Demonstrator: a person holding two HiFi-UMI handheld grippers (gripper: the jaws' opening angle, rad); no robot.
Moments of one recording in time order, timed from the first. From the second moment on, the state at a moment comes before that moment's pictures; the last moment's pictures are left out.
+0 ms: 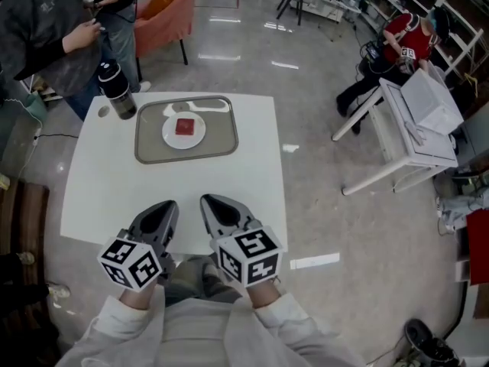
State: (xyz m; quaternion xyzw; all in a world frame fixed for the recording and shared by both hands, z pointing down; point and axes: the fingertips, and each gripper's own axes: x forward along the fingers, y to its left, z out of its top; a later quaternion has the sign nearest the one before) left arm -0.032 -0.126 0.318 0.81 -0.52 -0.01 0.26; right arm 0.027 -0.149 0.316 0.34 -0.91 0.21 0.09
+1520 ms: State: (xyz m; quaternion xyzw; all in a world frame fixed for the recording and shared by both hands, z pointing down) left arm -0.043 -0.065 0.316 0.85 -0.46 0.01 0.27; right arm -0.001 -0.077 0.311 0.36 -0.90 0.20 0.10
